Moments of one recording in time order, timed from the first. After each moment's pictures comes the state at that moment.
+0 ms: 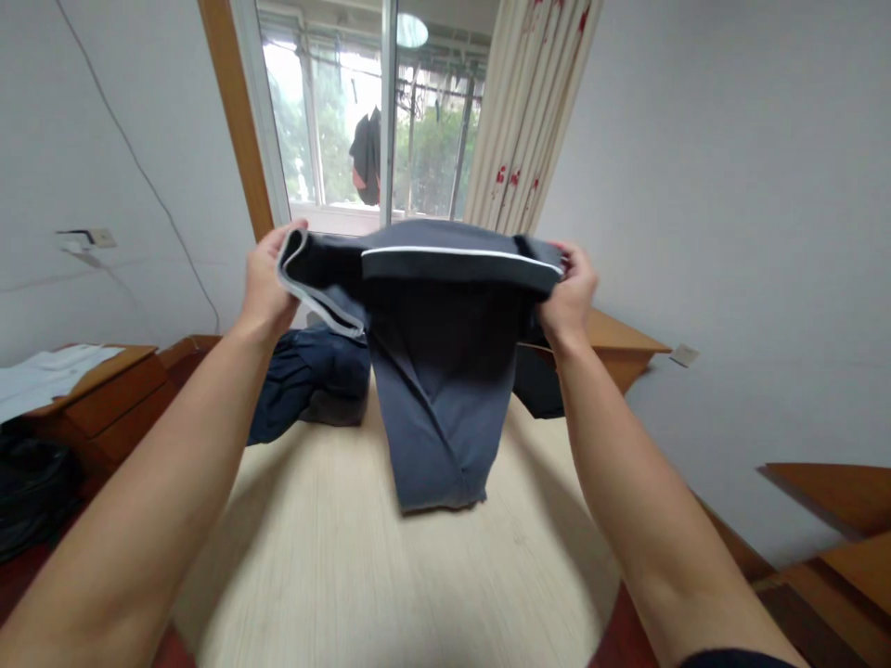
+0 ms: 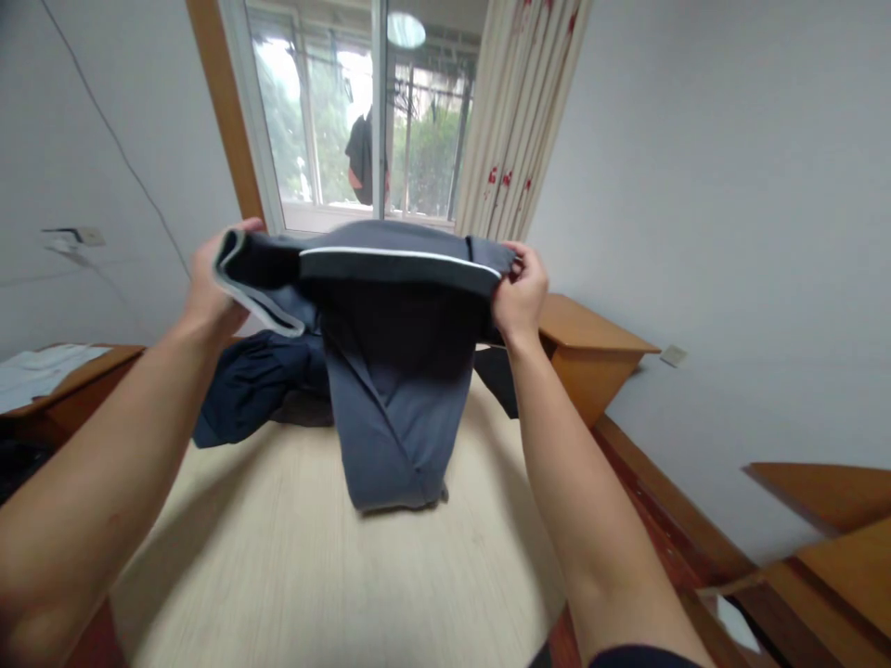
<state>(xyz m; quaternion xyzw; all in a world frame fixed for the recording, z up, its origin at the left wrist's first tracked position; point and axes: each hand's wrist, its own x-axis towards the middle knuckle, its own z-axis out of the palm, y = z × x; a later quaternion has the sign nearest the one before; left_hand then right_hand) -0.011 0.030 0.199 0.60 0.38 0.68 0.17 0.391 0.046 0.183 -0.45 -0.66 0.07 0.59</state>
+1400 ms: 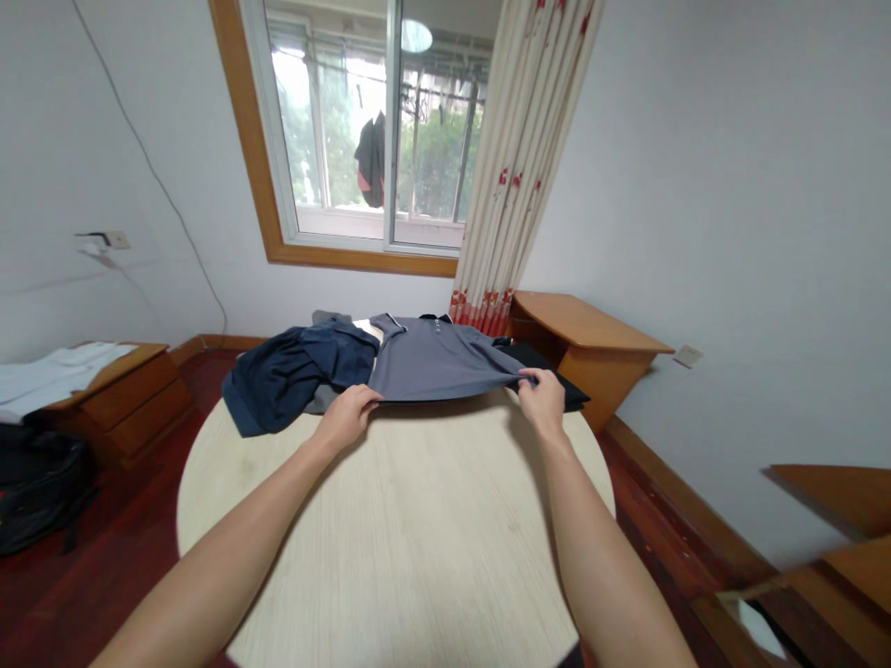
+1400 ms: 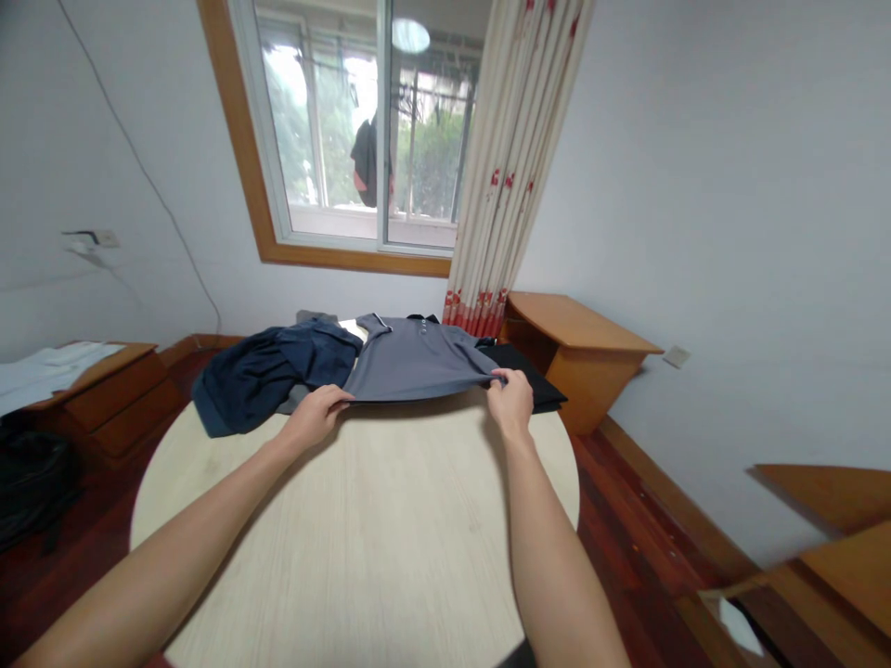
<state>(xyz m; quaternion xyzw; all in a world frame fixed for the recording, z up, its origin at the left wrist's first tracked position) 0.022 0.002 -0.014 0.83 0.43 0.35 0.06 0.410 -0.001 0.009 -0.67 -0.54 -0.06 0.51</state>
